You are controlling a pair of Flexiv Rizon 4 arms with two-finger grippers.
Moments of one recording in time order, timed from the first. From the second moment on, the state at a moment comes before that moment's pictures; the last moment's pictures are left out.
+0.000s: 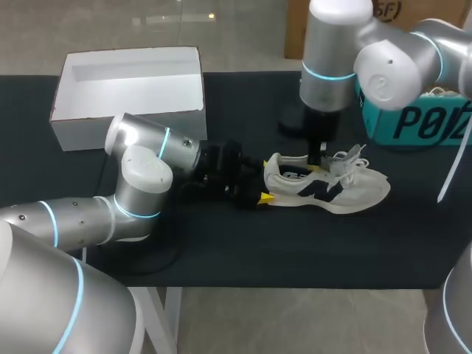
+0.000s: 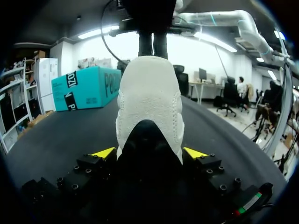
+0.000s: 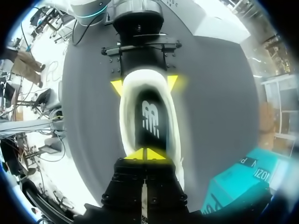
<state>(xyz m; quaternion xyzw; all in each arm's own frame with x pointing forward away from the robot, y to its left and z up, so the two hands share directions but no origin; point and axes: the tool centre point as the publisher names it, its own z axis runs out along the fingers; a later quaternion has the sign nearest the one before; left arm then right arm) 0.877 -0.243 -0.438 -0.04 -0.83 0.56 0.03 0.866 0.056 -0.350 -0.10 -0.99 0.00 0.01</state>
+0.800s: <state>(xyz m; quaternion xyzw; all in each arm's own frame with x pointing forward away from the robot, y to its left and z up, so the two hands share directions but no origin) 0.877 -0.243 -0.438 -0.04 -0.83 0.56 0.03 0.909 0.037 -0.363 -0.11 -0.99 0.03 -0.02</state>
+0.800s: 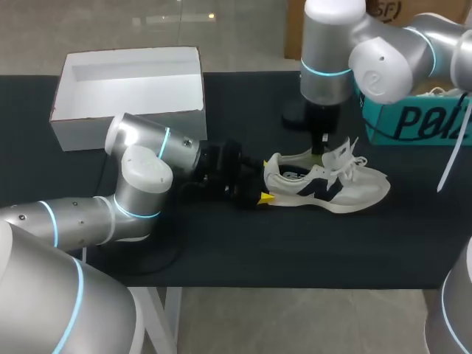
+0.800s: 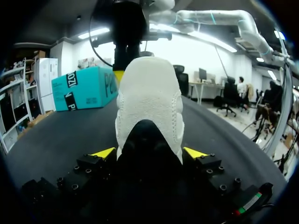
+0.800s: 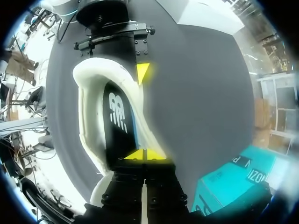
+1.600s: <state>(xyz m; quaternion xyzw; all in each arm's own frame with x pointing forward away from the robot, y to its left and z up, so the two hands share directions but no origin) 0.877 -0.243 -0.438 -0.04 -0.83 0.56 0.03 0.900 0.034 -0.400 -0.12 -0.99 0.06 0.01</state>
